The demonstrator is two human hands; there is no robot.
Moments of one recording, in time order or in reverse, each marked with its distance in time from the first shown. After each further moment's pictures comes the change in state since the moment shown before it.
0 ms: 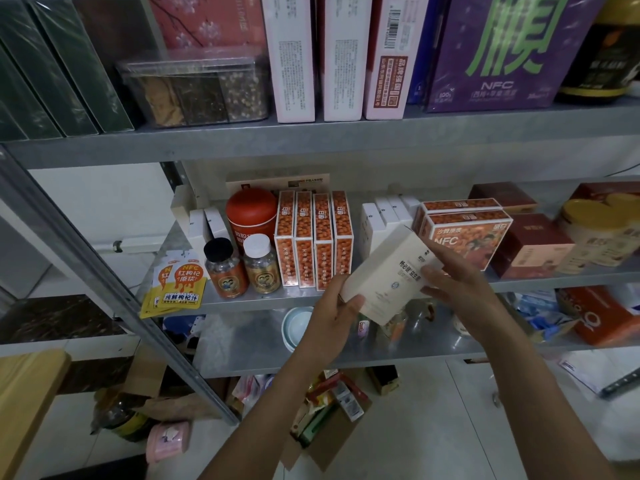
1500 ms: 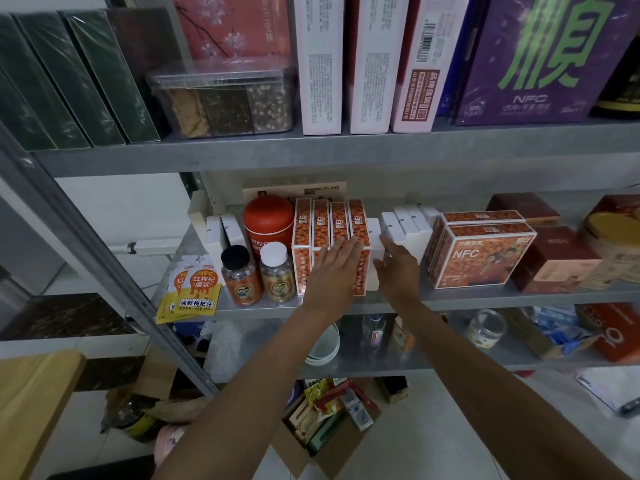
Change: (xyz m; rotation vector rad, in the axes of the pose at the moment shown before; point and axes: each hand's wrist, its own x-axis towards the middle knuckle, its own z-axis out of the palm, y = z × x) left_hand 0.084 -0.017 -0.041 1.293 -0.029 0.227; right_hand 0.112 0.056 0.101 -0.737 0.323 -0.215
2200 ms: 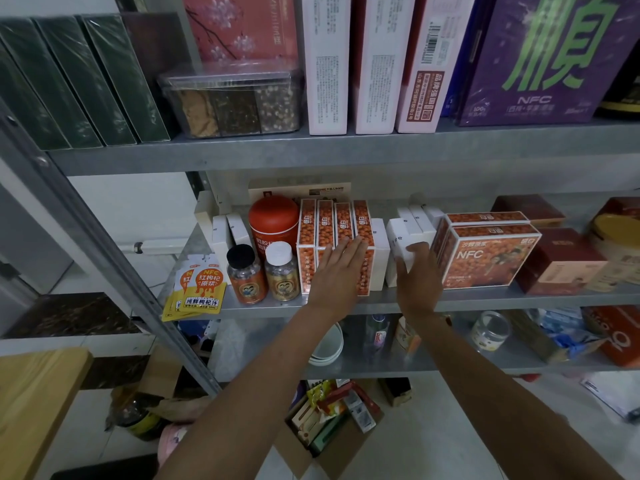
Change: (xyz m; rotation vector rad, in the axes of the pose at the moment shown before) left_hand 0.000 0.001 0.002 -0.020 -0.010 -0.007; right_hand -0.010 0.020 -0.006 -0.011 0.306 0.012
